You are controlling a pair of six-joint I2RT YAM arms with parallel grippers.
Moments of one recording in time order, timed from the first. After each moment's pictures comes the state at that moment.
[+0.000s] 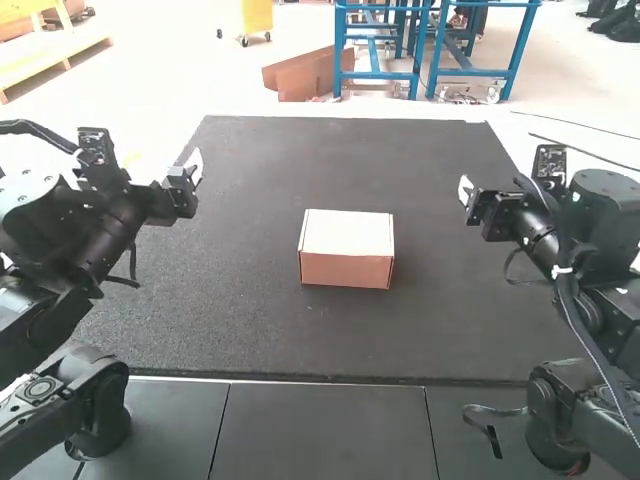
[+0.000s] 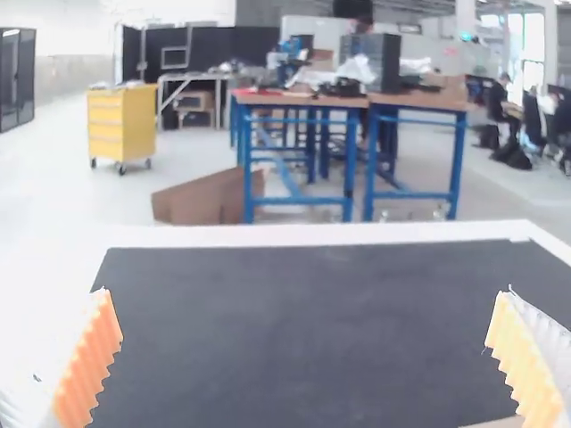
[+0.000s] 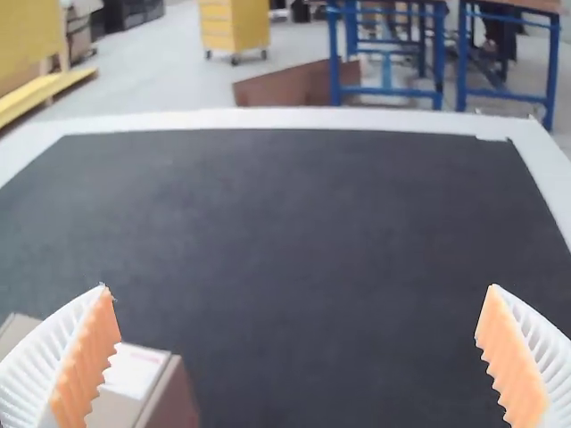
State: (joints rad) left arm -0.32 0.27 0.24 0.19 -0.20 -0.01; right arm 0.27 0.42 0.24 0.13 0.07 0.04
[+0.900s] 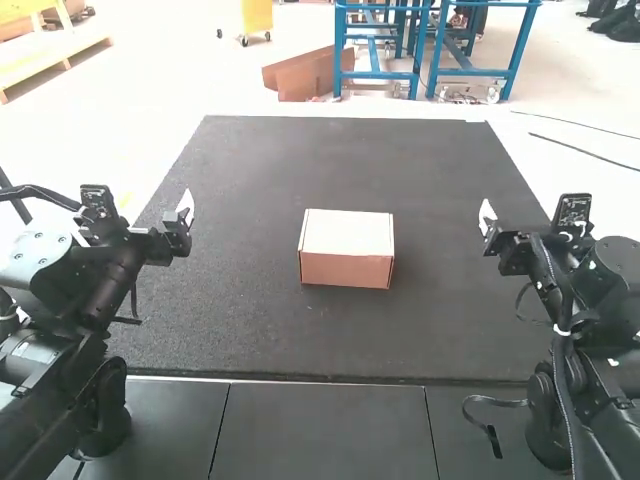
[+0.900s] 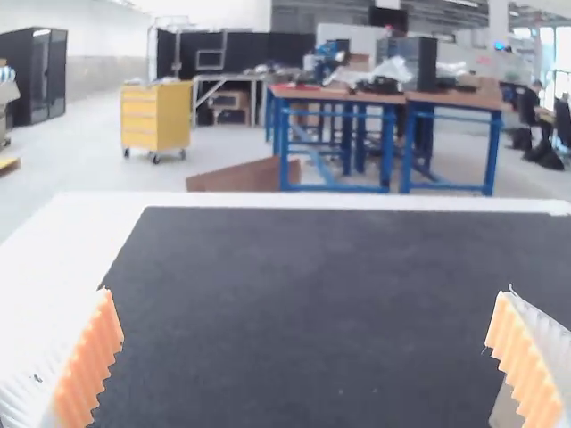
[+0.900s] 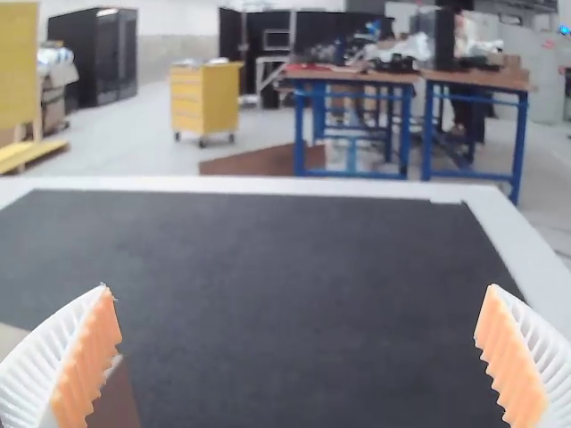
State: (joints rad) left arm -0.17 0.01 0.01 0.09 -0.11 -0.05; right arm 0.07 0.01 0.00 0.10 -0.08 0.02
